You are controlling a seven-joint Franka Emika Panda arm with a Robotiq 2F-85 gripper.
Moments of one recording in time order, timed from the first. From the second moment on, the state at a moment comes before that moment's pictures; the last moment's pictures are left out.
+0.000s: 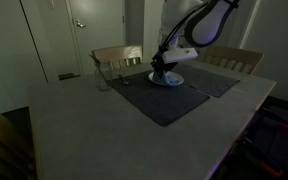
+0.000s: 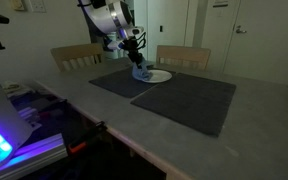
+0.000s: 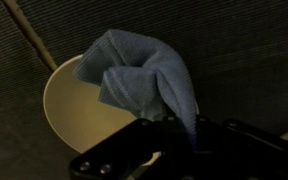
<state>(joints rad) 0.13 0.44 -0.04 -2.21 -0.67 2.84 1.02</state>
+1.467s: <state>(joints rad) -0.19 0.59 0.15 -2.09 -0.55 3.03 0.82</state>
